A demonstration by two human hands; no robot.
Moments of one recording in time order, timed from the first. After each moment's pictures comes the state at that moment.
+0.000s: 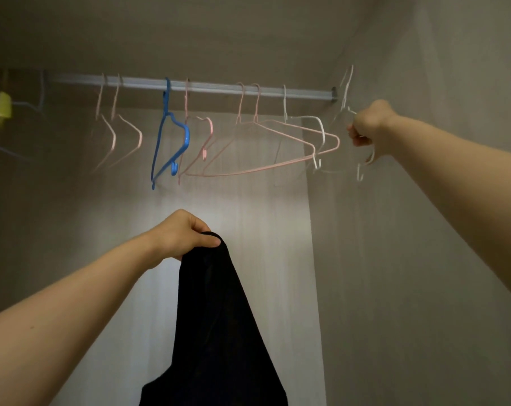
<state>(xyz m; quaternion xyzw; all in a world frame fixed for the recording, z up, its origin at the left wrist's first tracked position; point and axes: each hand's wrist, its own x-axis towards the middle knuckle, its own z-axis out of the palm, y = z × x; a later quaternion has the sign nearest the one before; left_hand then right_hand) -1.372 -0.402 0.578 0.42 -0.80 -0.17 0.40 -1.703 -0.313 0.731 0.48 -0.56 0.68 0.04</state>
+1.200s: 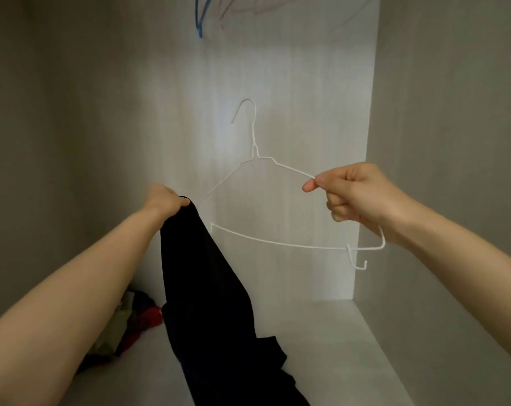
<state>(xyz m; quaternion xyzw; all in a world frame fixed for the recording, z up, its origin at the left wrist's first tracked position) -1.239 -0.437 0.366 0.66 -0.59 -0.18 0.44 -1.561 -0.275 0.390 0.66 -0.43 0.52 -0.33</state>
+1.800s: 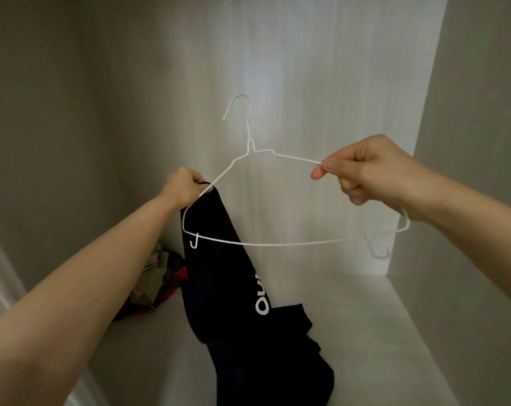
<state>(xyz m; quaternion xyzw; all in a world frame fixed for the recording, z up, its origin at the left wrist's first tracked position) -1.206 -0.437 0.320 0.67 -0.67 -0.06 0.33 -1.533 -0.296 0.370 0.72 -0.45 0.43 -0.30</state>
